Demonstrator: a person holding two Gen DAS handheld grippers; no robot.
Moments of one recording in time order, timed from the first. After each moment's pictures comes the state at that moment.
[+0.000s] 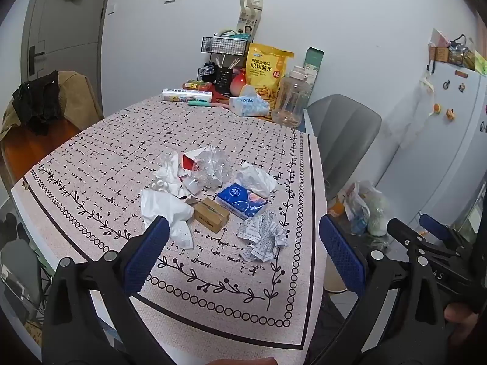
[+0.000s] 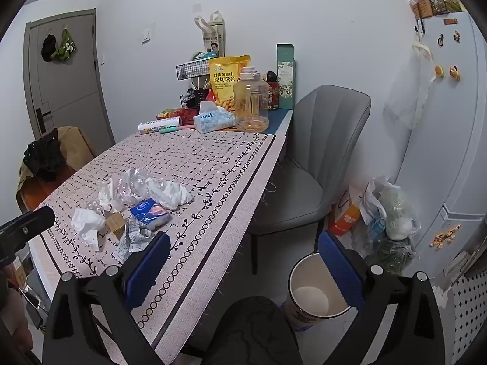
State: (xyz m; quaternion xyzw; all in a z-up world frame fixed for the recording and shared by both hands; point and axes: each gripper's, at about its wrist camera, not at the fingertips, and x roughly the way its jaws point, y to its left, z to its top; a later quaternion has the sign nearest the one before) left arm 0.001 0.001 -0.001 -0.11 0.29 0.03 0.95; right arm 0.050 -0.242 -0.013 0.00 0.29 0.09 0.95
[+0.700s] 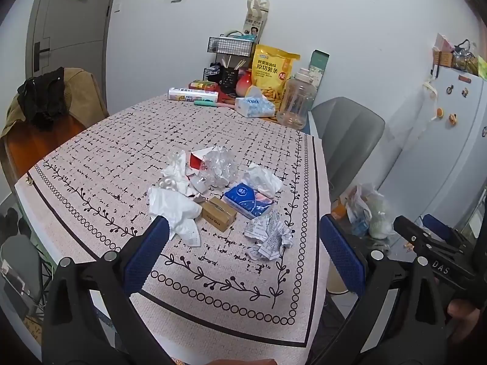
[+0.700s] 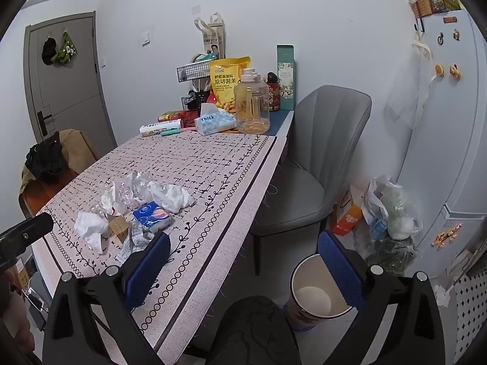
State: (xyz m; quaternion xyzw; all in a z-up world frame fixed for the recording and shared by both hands) left arm -0.006 0.007 0.001 -0.12 0.29 0.04 0.95; right arm 0.051 -0.244 -0.014 0.02 0.29 0.09 0.95
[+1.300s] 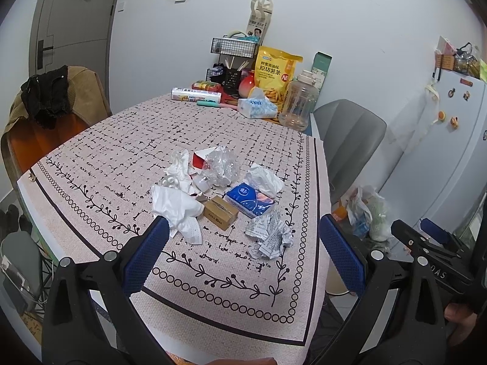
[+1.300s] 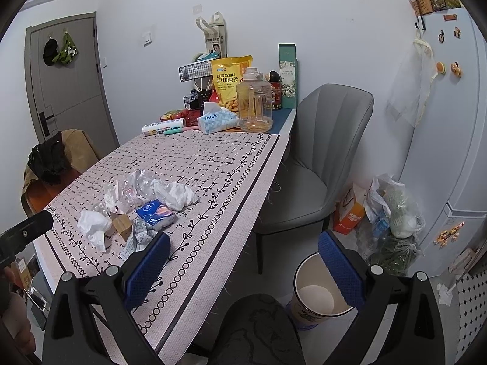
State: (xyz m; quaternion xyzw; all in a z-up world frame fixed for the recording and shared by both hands) left arm -0.011 0.008 0.003 -0.12 0.29 0.04 0.95; right arm 0.047 -0.244 -0.014 0.02 0.29 0.10 0.95
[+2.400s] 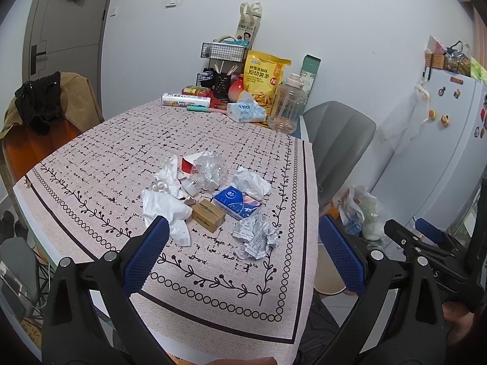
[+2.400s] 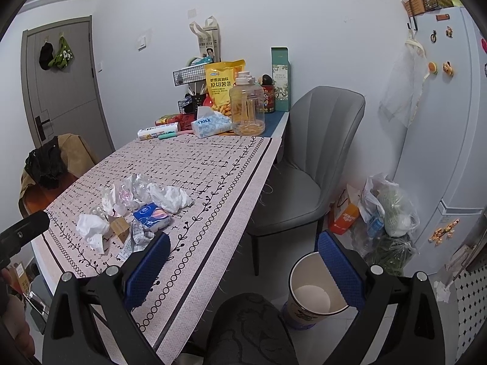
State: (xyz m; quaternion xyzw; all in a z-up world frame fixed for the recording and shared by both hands) left arm -0.018 -0.002 0.010 -0.12 0.28 0.02 0.95; right arm 0.038 -0.254 -0.007 0.03 0.28 0.09 0.95
